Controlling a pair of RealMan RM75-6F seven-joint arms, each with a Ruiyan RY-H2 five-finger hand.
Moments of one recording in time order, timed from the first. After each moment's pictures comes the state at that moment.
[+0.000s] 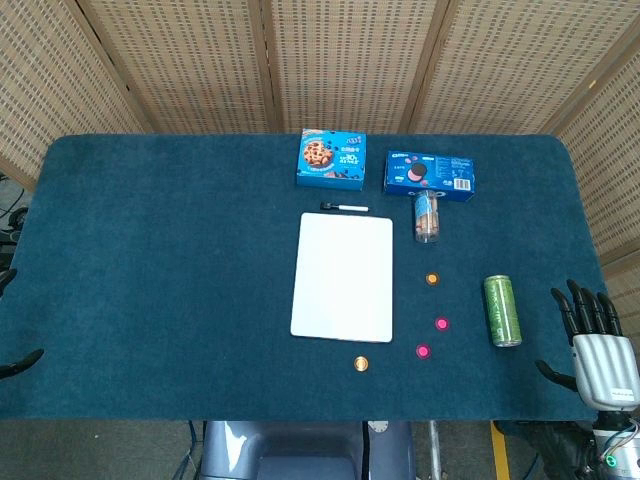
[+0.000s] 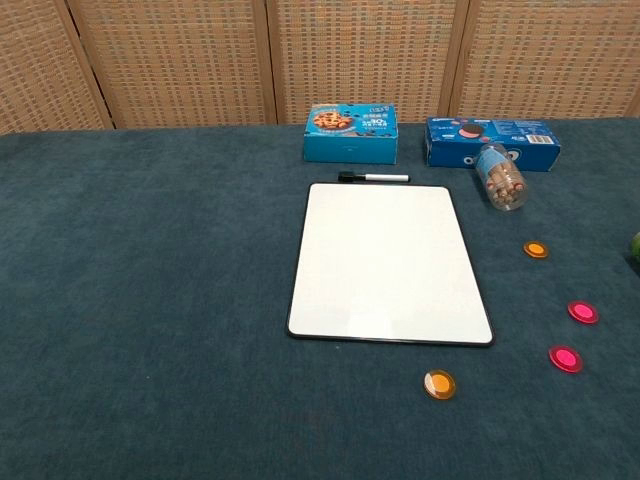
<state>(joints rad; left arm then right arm) -0.05 -0.89 -0.02 -1.73 1.58 1.55 -0.10 0.05 -1.10 0.07 -1.70 -1.52 1.53 -0.18</state>
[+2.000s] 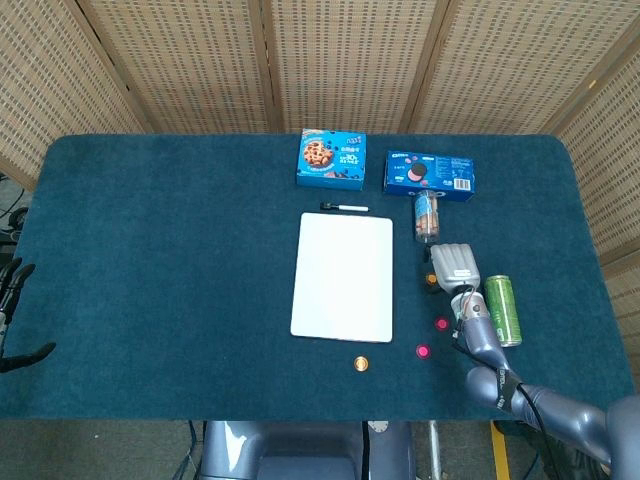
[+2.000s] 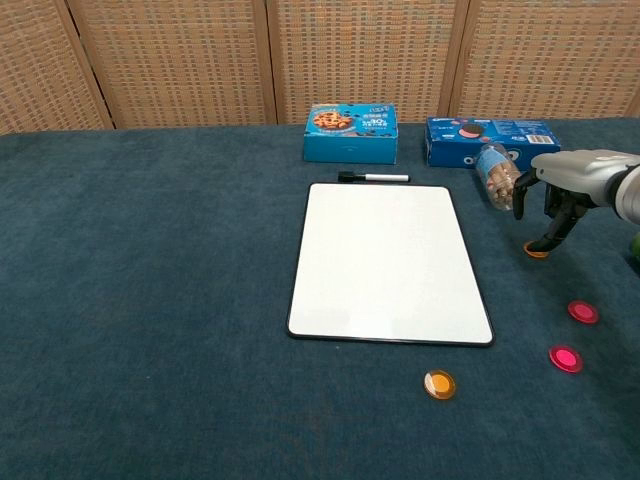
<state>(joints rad) -0.09 -0.93 -0.04 -1.78 1.47 1.46 0.05 0.73 -1.57 0.24 -1.24 -0.76 0.87 -0.55</state>
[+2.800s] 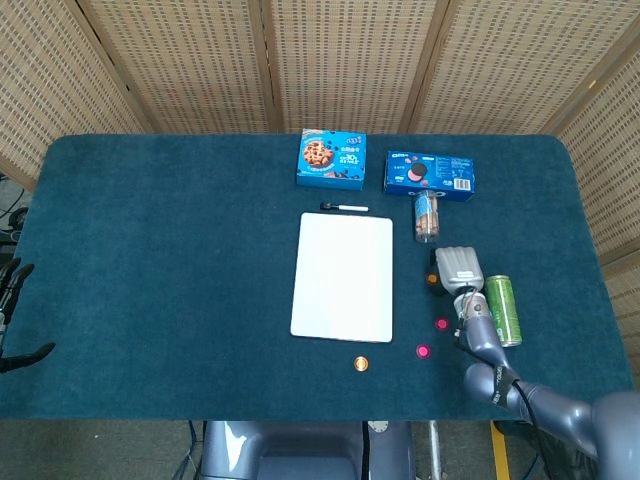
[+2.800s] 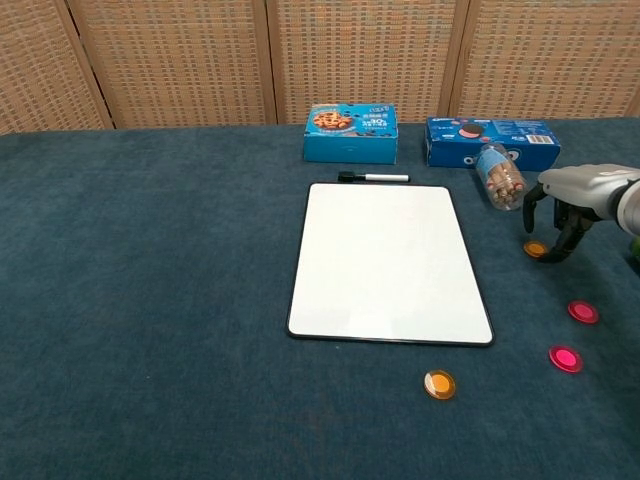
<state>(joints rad) -0.09 -0.93 -0.04 -1.77 1.47 1.46 0.05 0.75 -1.61 0.20 -1.15 -0.71 0.84 -0.56</state>
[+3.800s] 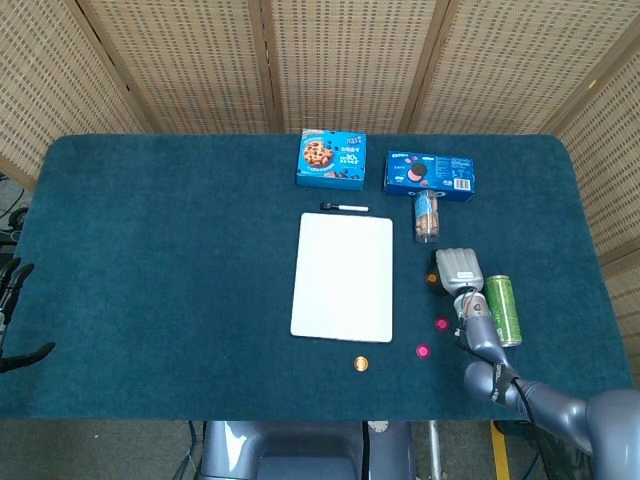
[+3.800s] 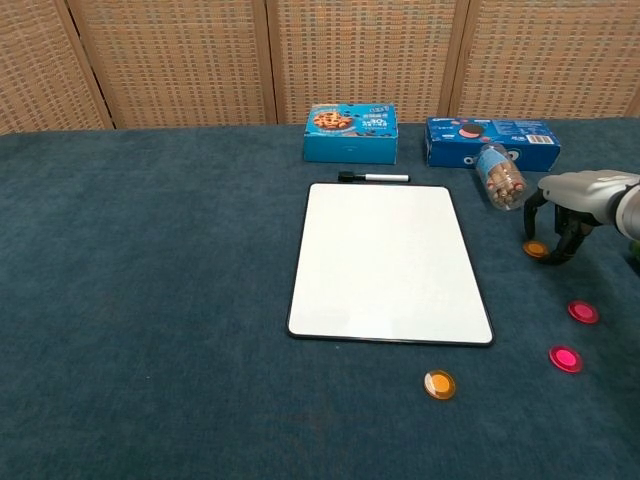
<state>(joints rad) -0.09 -0.93 -0.04 -1.77 1.47 1.46 0.05 0.77 -1.62 0.18 -1.12 -0.69 0.82 -0.56</state>
